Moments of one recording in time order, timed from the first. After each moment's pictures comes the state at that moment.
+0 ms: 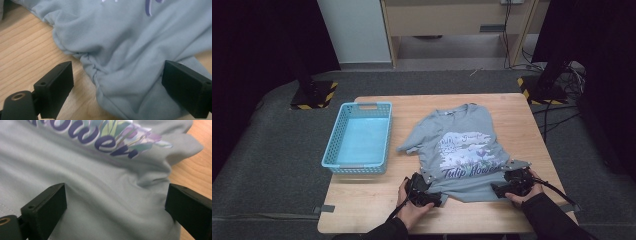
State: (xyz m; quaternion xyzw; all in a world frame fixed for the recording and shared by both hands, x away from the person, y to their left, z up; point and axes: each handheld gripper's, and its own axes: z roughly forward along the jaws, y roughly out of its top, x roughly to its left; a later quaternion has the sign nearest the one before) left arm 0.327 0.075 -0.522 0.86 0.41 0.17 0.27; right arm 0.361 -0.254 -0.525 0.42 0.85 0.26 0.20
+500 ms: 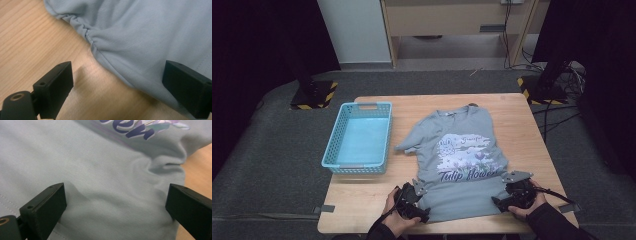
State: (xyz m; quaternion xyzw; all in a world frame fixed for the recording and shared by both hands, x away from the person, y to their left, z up) left arm 0.297 0.105 -0.514 0.89 0.37 0.13 0.23; right arm 0.326 -0.253 -0.524 0.39 0.87 0.26 0.16
